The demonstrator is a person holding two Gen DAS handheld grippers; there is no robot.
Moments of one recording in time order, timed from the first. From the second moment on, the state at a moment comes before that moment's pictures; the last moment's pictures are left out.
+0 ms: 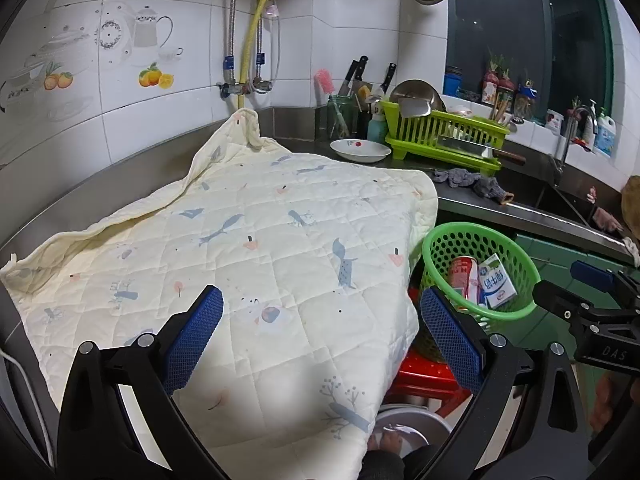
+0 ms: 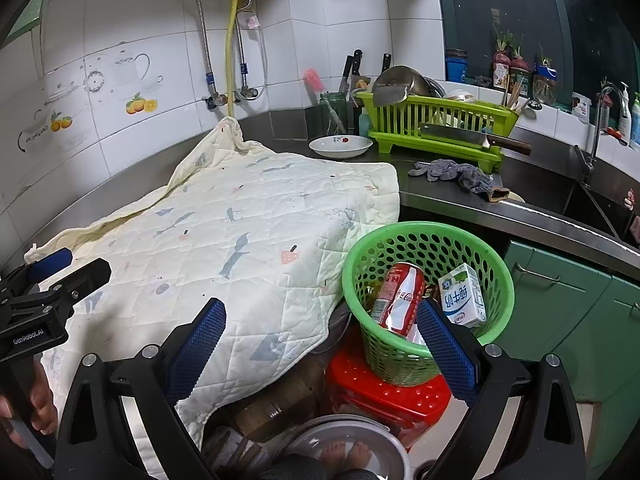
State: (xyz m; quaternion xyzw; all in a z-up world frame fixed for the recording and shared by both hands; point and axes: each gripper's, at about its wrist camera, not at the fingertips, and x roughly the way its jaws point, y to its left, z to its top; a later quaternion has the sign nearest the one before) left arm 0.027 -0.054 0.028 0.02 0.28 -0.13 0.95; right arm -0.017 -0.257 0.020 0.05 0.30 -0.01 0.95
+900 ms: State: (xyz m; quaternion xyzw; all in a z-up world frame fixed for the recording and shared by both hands) left arm 0.028 -0.059 0.027 0.02 0.28 -0.13 0.95; right arm -0.015 -0.256 0.018 0.06 0.31 -0.01 0.95
